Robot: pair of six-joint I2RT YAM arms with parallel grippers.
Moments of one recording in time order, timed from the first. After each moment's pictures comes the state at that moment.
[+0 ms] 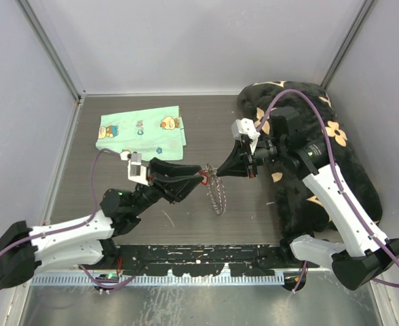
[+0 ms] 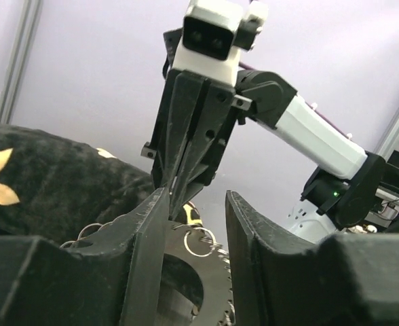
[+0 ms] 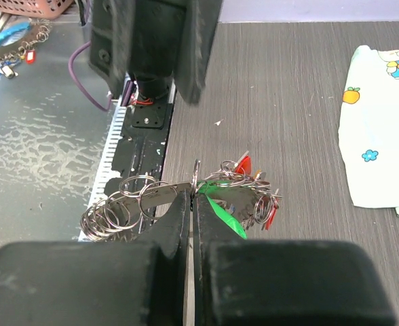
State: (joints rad) left arm -1.03 1.03 0.45 1.21 0.10 -0.56; right arm 0.44 1.13 1.31 -0.77 -1.18 -0.50
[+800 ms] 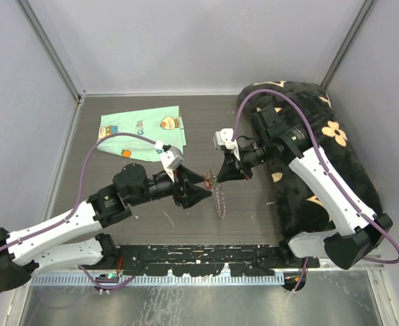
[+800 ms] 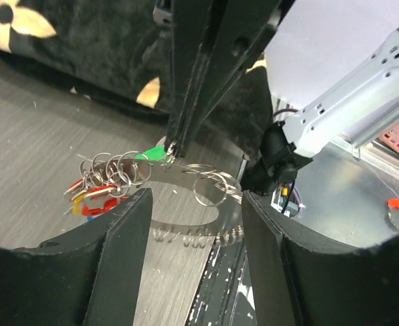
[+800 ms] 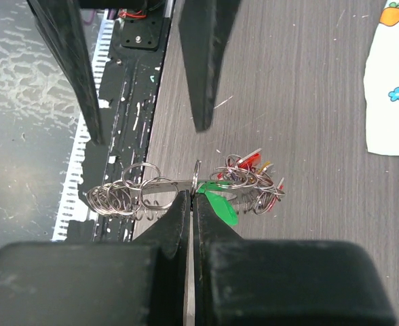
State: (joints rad) left arm -1.03 0.90 0.82 0.05 0.21 -0.32; right arm 0.53 1.30 1.47 -1.15 -0.97 -0.84
